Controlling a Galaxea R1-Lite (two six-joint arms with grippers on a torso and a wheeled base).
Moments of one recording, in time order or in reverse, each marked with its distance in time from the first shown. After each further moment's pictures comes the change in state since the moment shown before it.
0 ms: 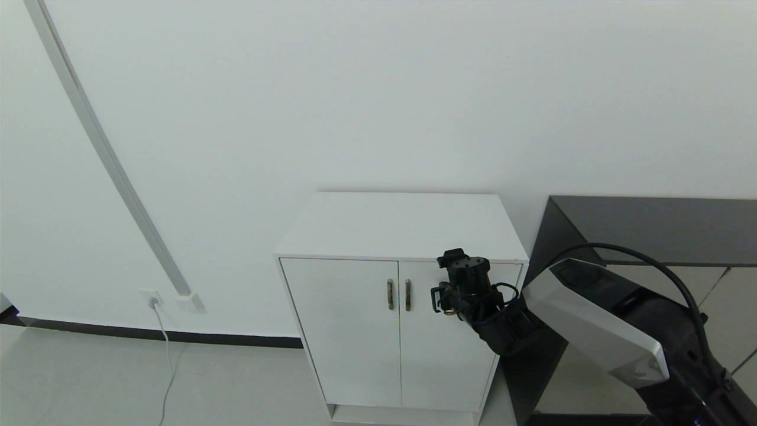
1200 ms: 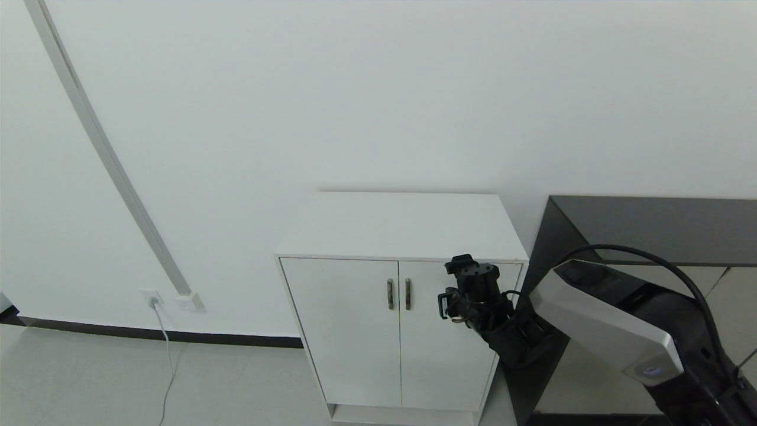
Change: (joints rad) left arm 0.000 0.000 0.000 0.000 0.000 0.000; right arm -0.007 -0.045 0.164 -0.120 -0.001 0.007
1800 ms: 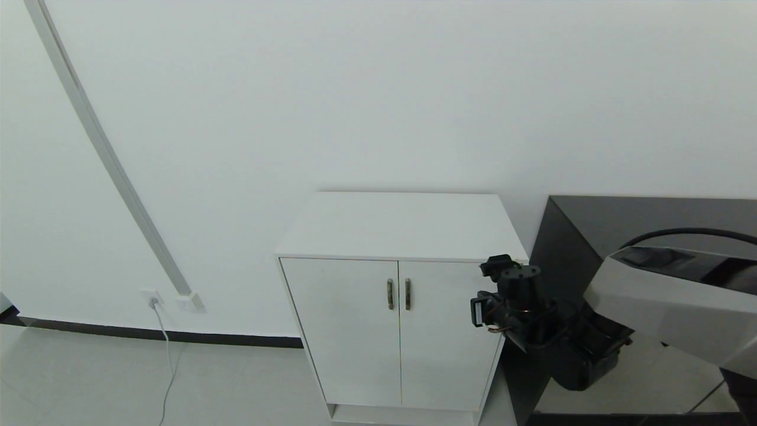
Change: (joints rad) left arm 0.000 0.000 0.000 0.000 0.000 0.000; right arm -0.033 -0.257 0.430 -0.160 -0.037 0.003
